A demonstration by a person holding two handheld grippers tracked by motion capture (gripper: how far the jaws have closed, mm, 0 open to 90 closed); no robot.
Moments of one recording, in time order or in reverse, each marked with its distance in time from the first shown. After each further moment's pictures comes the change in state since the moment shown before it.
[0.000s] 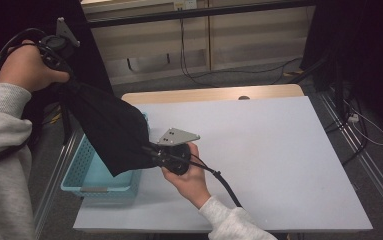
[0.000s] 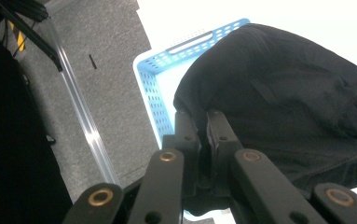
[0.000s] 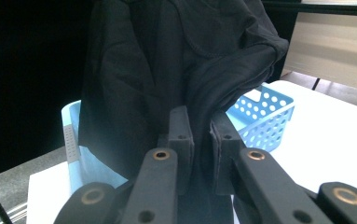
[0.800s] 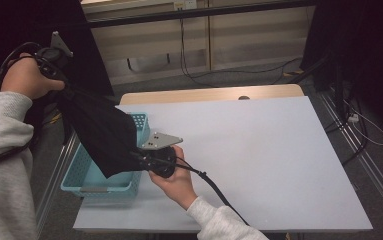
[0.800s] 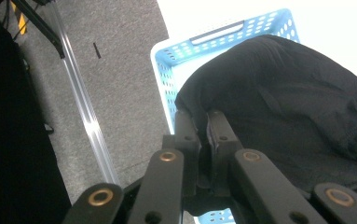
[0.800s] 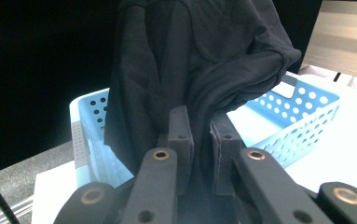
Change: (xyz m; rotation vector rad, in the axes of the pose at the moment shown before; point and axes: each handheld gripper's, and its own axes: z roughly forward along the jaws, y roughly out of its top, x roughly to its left) left arm 0.029 -0.008 0.036 0.019 0.012 -0.062; right arm 0.015 -0.008 0.034 0.029 0.046 -0.003
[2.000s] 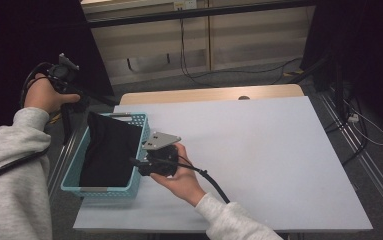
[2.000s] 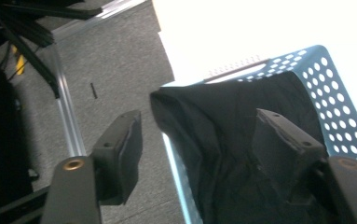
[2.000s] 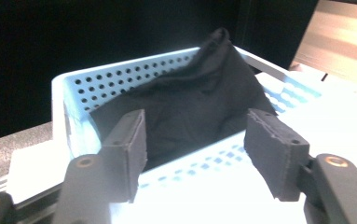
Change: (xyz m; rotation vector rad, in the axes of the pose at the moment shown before) left arm 0.018 -0.006 0.079 -0.192 -0.026 0.011; right arm -0.008 0.000 -0.003 0.061 -0.031 -0.088
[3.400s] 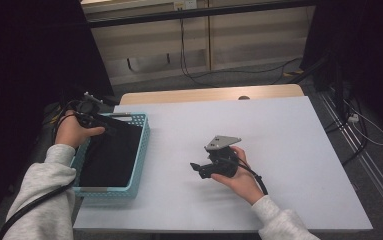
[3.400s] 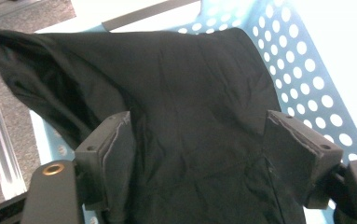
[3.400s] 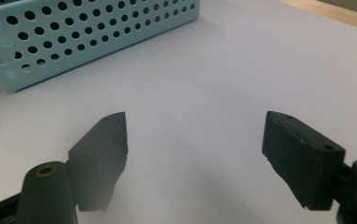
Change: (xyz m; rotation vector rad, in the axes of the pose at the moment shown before) left arm -0.051 -0.055 0.073 -0.009 -0.163 -0.023; right arm -0.090 -0.090 -0.084 0.194 -0.107 0.094
